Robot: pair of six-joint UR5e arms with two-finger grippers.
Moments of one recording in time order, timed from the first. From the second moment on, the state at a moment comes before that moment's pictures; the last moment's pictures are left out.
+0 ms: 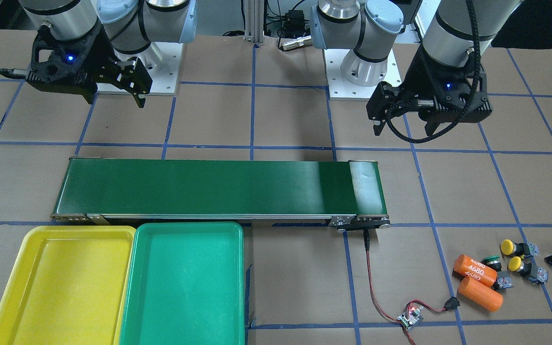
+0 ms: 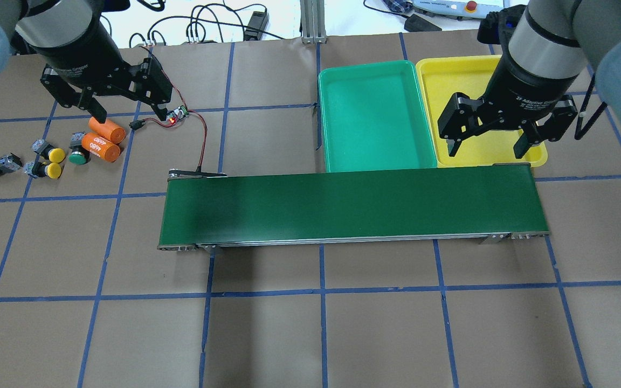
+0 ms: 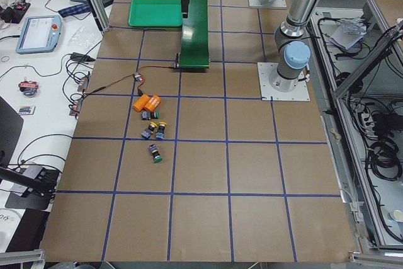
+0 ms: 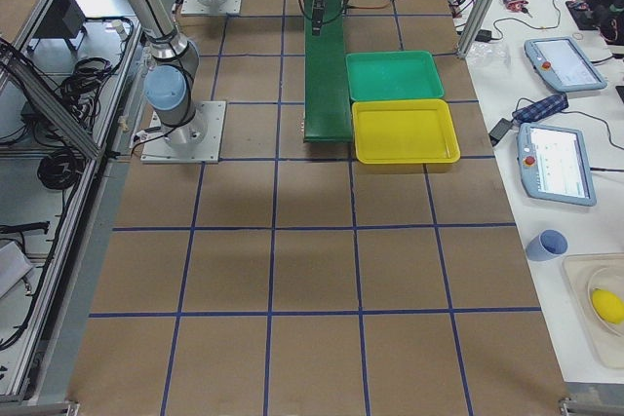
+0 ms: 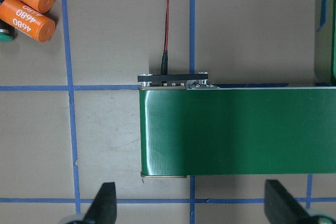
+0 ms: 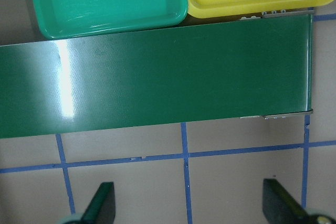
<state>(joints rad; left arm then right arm) -1.53 -1.60 -1.50 -1.59 1.59 0.04 1.56 -1.65 1.64 -1.50 -1.55 0.07</state>
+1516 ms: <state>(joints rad) -1.40 -1.71 -1.50 -1.47 1.65 0.17 1.56 -1.66 1.65 -1.50 -1.54 0.07</state>
